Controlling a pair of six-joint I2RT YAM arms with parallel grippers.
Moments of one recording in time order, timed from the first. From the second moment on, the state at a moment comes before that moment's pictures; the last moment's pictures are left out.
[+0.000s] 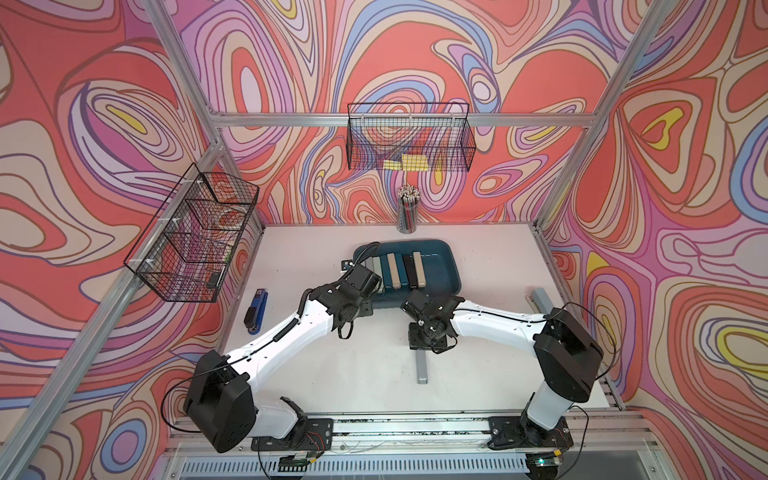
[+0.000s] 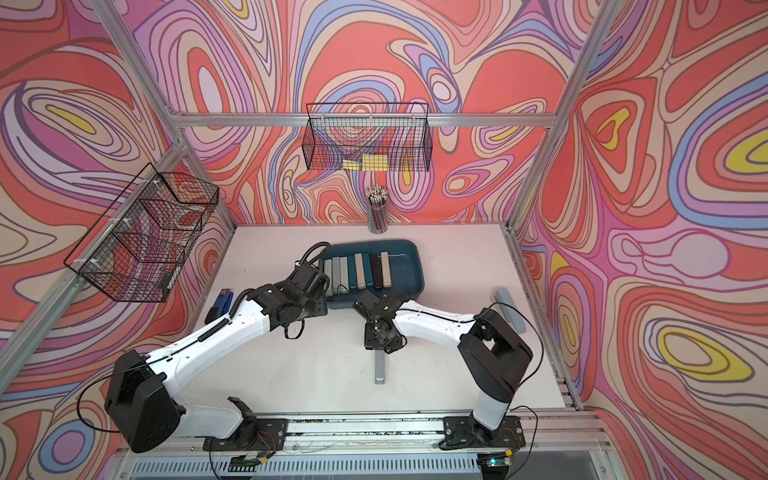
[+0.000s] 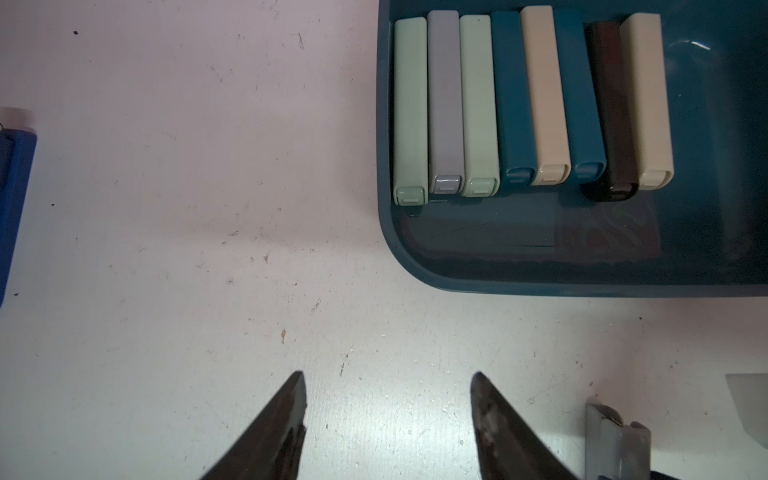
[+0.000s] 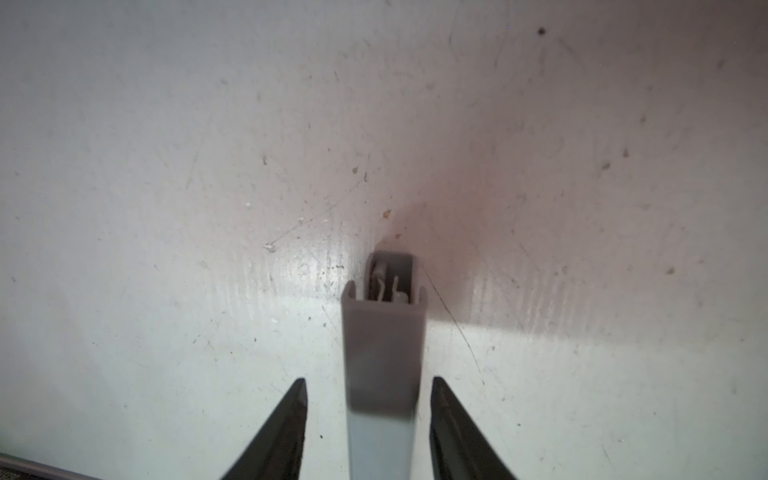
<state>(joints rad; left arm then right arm) -0.63 1.38 1.09 -0.77 -0.36 -0.69 0.86 1.73 1.13 -0.74 -0.03 0.86</state>
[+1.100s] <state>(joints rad) -0.63 1.33 1.05 -0.77 -0.35 -0.74 0.79 1.77 1.56 -1.01 0.11 0.61</state>
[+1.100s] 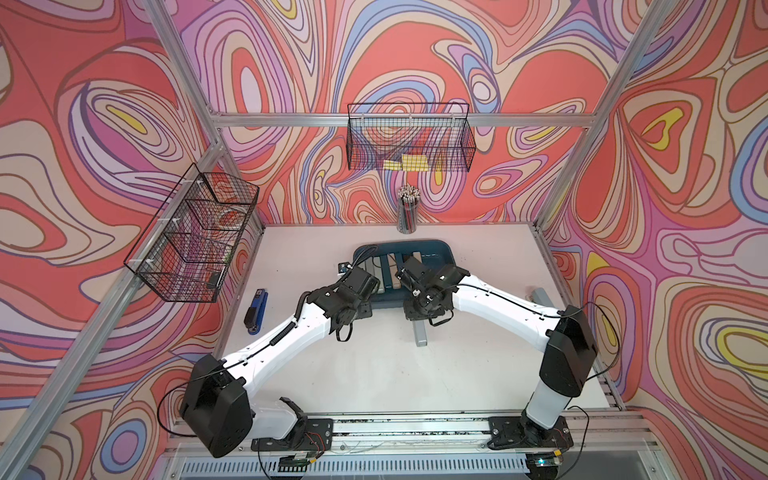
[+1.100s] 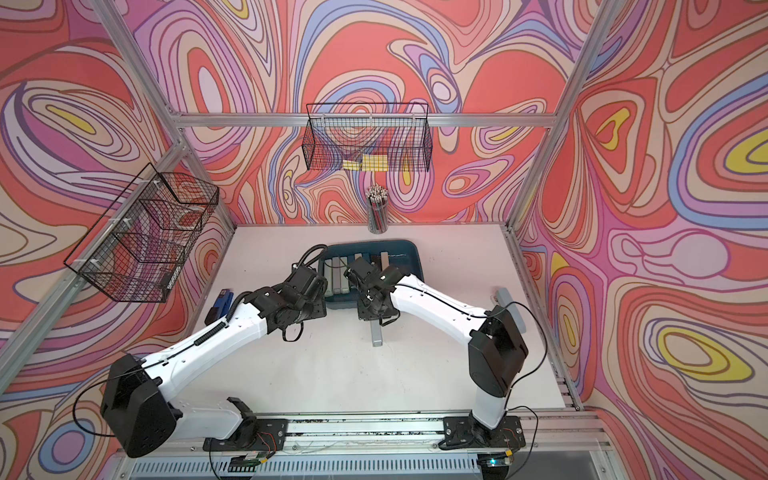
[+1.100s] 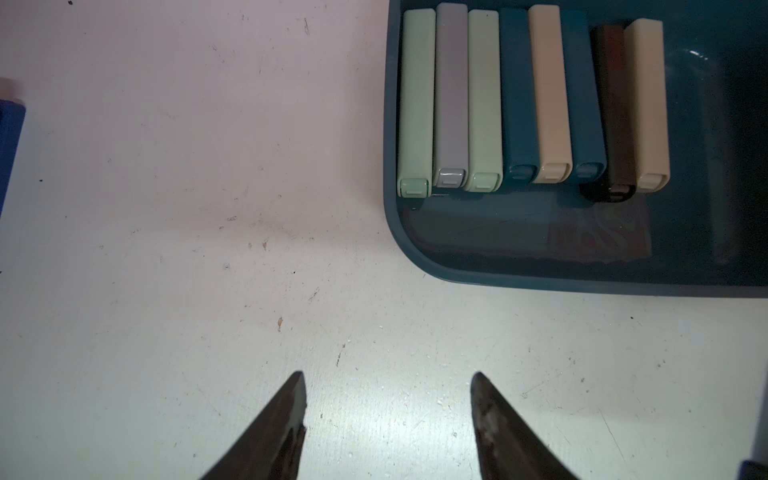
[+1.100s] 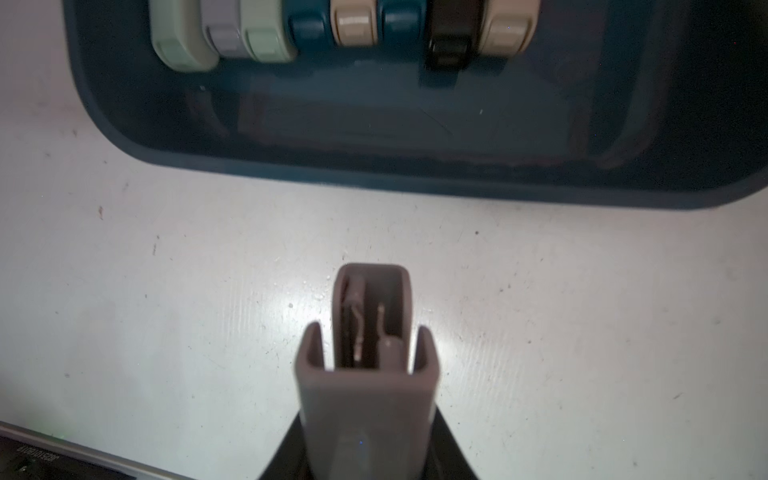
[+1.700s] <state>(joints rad) -0.63 1.32 1.05 -0.80 -0.34 -0.75 0.51 2.03 1.81 -0.89 0.19 0.30</state>
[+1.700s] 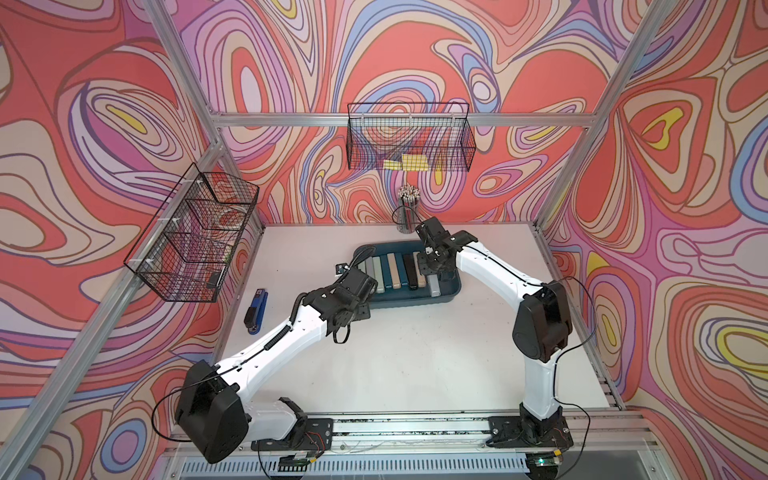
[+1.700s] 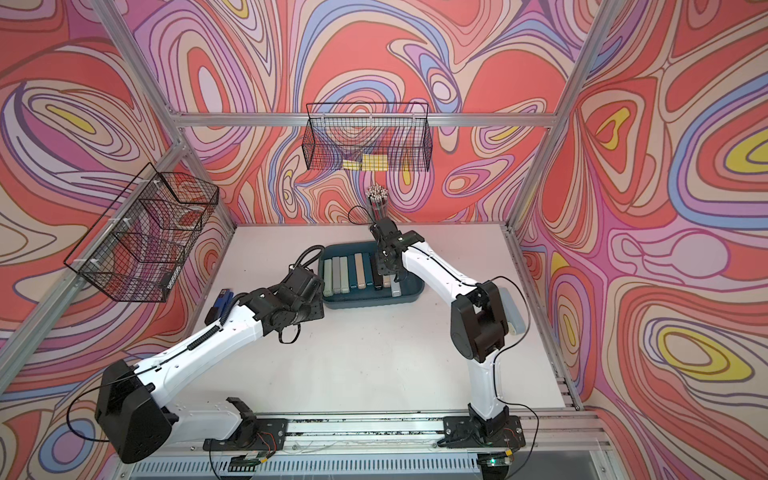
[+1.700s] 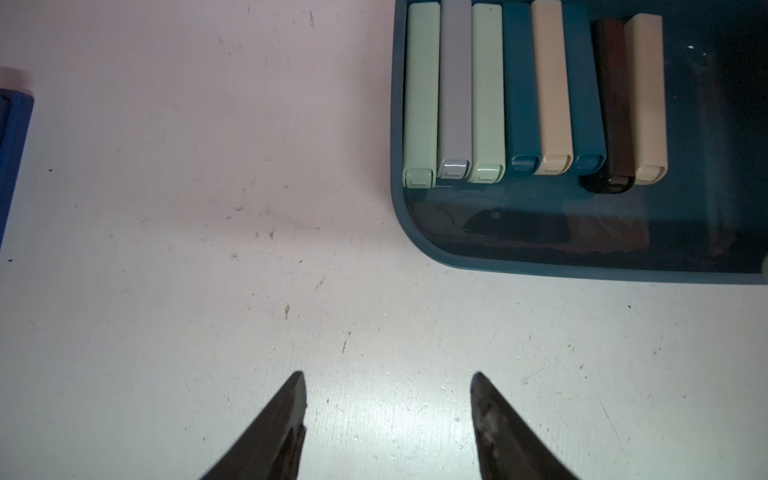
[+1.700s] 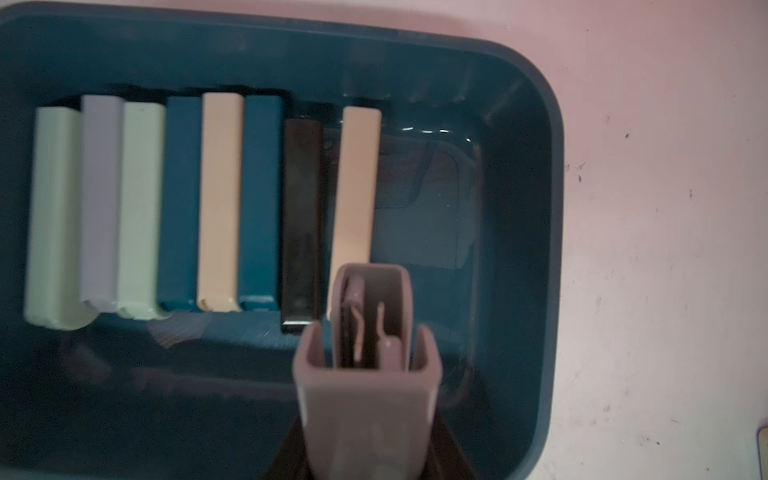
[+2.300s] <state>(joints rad) -0.63 1.32 1.08 -0.81 -0.32 -0.74 0.43 2.28 2.03 -0.86 0.18 0.23</state>
